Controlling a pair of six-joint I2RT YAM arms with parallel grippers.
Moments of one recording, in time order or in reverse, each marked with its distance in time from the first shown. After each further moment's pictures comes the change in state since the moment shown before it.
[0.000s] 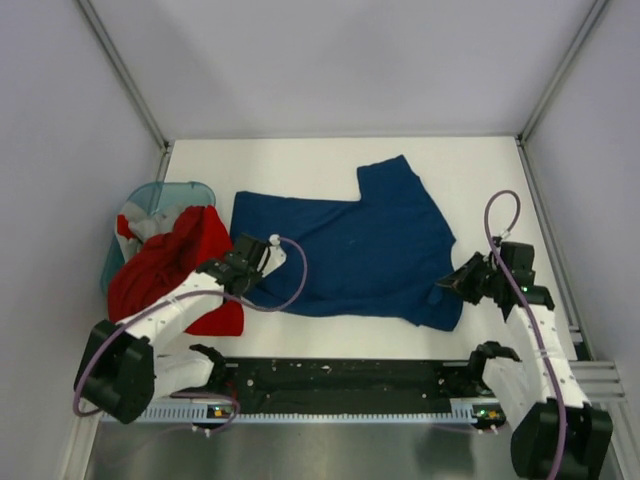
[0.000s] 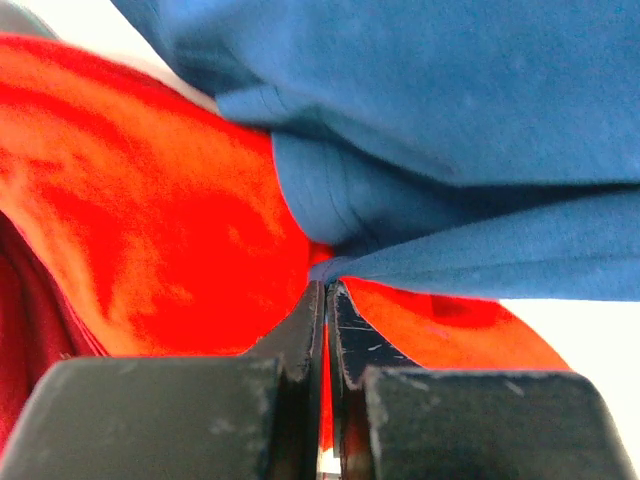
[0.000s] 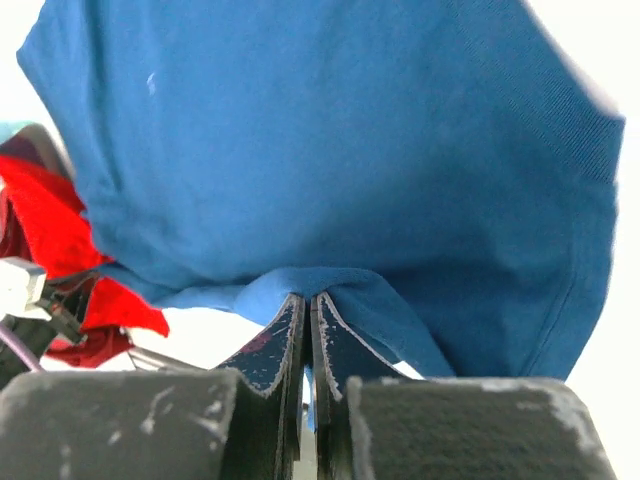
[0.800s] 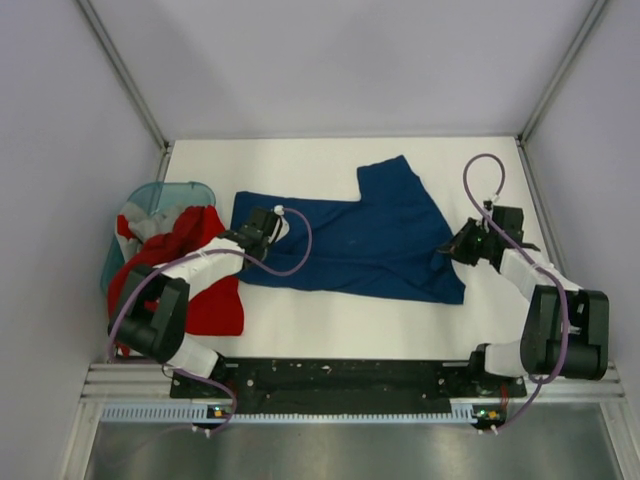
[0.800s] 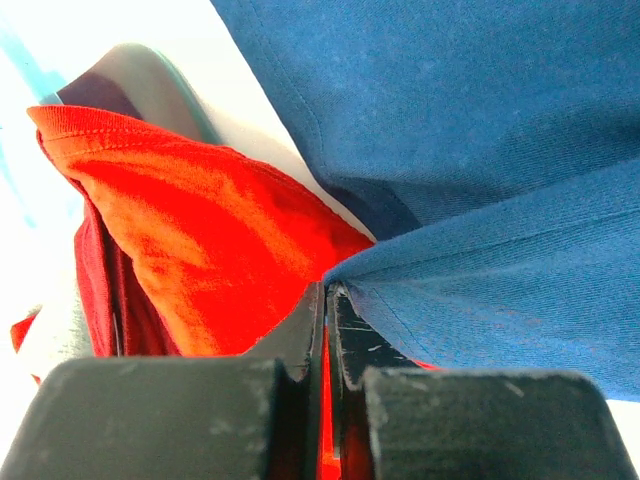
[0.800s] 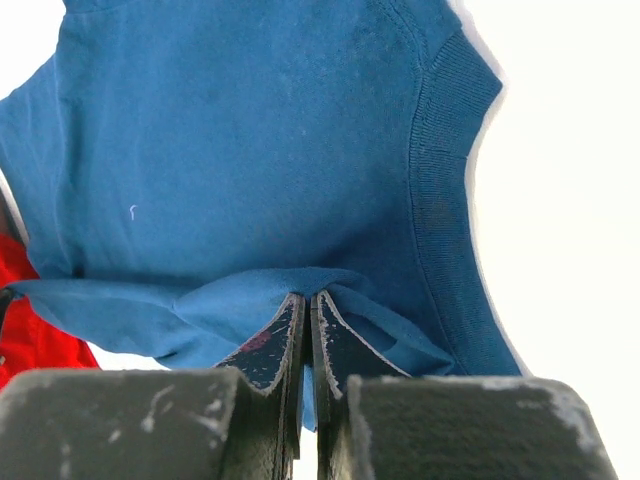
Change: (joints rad) left arm 0.052 0.381 0.221 0.197 -0.184 -0.003; right arm 0.002 0.597 0.179 0.446 0.056 -0.132
